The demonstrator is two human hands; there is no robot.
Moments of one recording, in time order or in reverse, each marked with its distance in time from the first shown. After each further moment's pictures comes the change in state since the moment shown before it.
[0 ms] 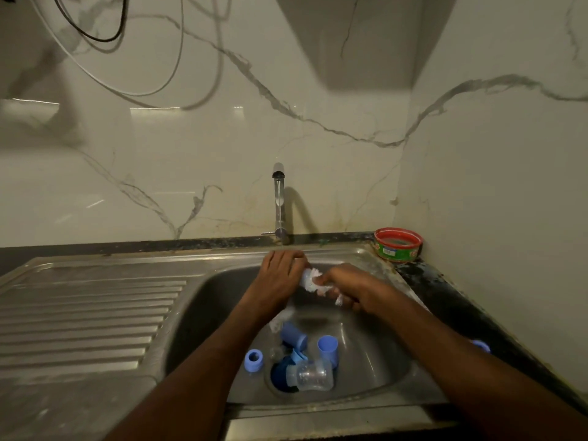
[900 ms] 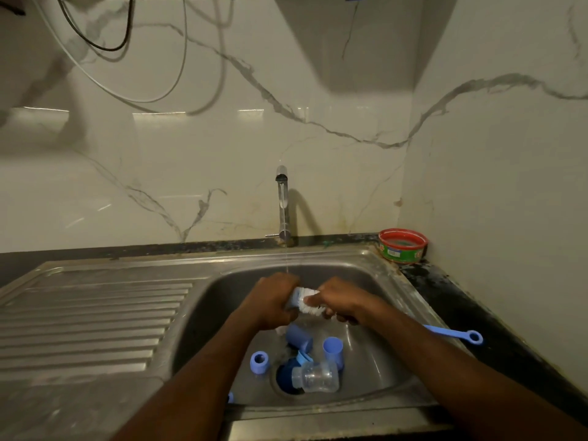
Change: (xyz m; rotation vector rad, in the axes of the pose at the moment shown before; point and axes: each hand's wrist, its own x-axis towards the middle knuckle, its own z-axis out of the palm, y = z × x) left_hand -0.016 -0.010 -0.009 -0.281 -0.301 -0.185; right_hand 0.001 0.001 0.023 -0.060 -0.174 -0.016
